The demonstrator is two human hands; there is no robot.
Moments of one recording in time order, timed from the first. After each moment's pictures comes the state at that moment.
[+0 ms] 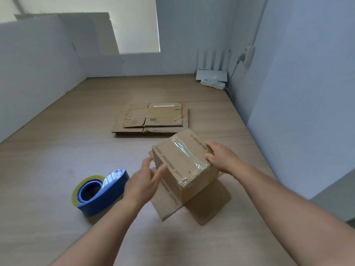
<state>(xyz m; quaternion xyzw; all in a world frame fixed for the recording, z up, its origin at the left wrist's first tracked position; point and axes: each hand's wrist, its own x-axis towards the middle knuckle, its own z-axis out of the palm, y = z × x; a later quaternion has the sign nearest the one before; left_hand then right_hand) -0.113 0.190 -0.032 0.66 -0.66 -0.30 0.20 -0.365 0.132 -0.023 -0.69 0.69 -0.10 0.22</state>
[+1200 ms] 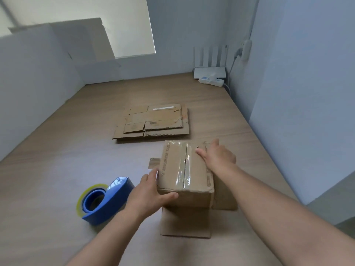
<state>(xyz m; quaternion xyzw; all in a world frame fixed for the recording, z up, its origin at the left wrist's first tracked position) -0.106 0.191 -0.040 0.67 -0.69 -0.27 0.08 -0.336 0.119 -0.035 -0.55 0.81 -0.09 0.17</state>
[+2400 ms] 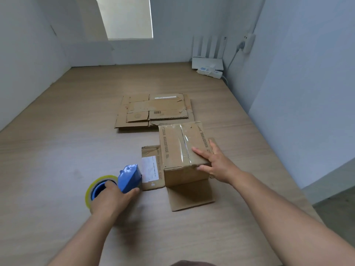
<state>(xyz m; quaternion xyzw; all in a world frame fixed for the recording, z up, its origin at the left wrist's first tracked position) 0.024 0.186 -0.070 0.81 -0.55 -0.20 -0.02 -0.297 0.162 -0.047 -0.68 0.66 -0.13 0.31</state>
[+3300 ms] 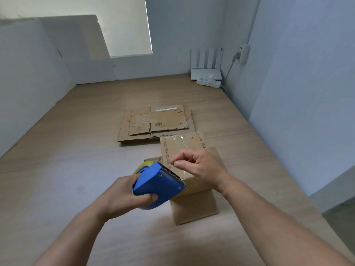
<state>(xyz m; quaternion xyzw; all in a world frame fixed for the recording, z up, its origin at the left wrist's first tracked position) 0.010 0.178 0.026 0.50 -0.72 -0.46 0.15 -0.228 0.183 0.045 -0.66 0.50 -0.37 0.42</state>
